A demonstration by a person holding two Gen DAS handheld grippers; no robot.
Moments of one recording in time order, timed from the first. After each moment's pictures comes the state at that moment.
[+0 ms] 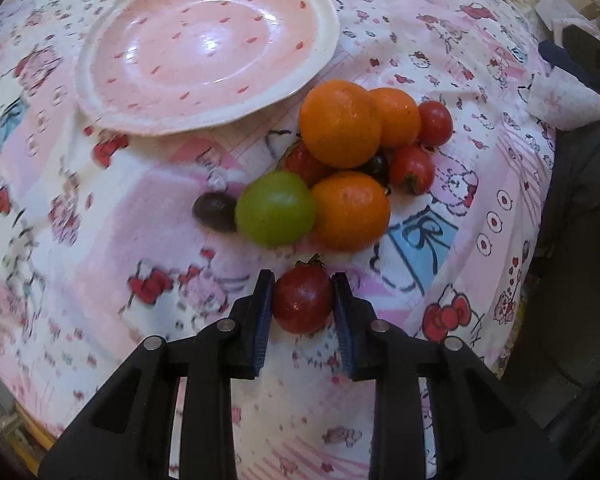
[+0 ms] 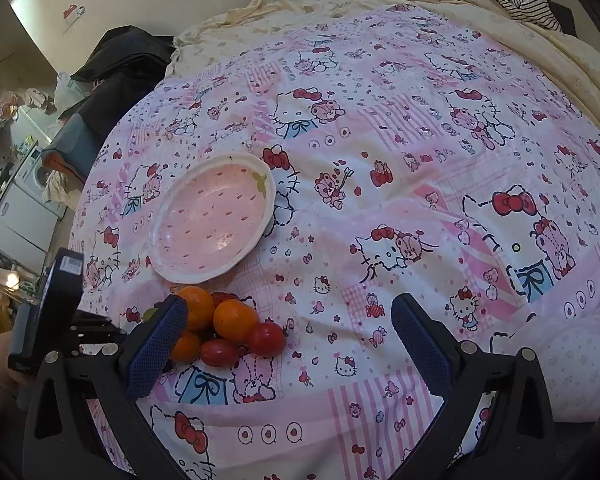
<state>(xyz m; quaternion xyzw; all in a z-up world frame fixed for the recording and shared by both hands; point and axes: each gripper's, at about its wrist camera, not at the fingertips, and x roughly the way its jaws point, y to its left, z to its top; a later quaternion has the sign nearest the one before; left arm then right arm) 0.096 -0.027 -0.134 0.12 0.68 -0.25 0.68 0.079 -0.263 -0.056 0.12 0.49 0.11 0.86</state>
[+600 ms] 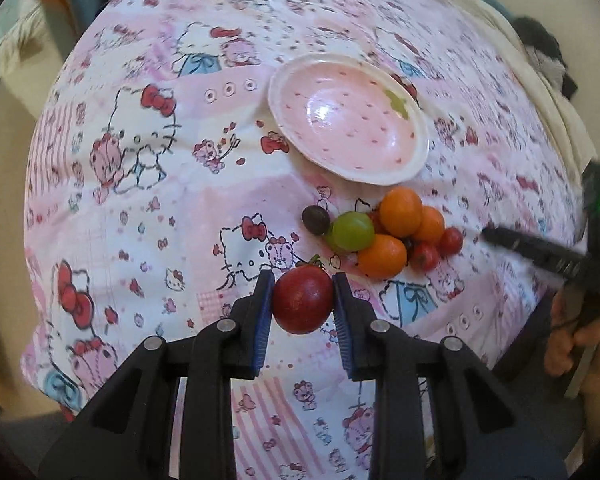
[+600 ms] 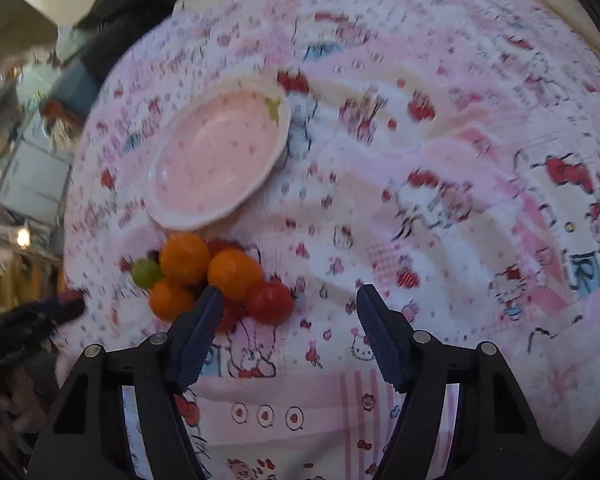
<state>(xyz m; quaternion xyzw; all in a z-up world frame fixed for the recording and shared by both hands) 0.044 0.029 -0.072 -0.10 0.59 -0.05 0.80 0.101 -0.245 -0.104 0.10 0.60 0.17 0.78</state>
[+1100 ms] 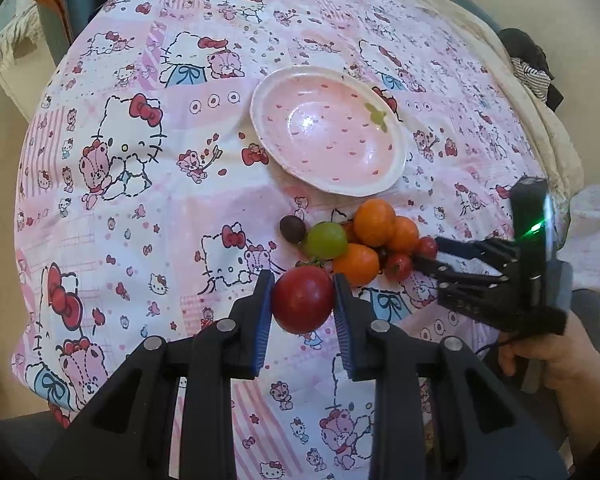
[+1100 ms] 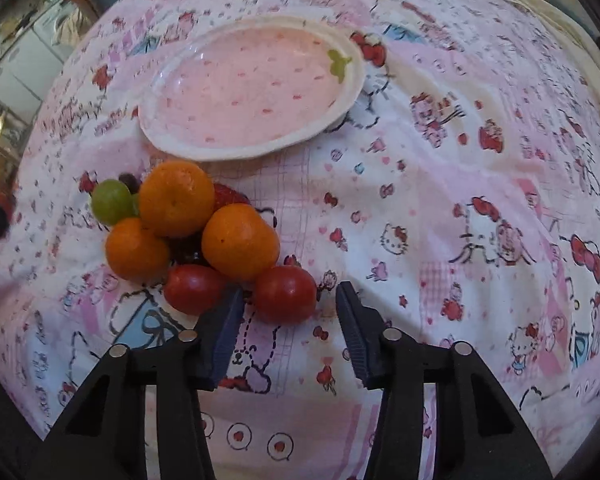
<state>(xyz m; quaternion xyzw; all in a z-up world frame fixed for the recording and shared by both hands) 0.040 0.029 -0.053 -0.11 0.58 -0.07 0.81 0.098 -0.184 -0.138 -0.09 0.60 0.20 0.77</state>
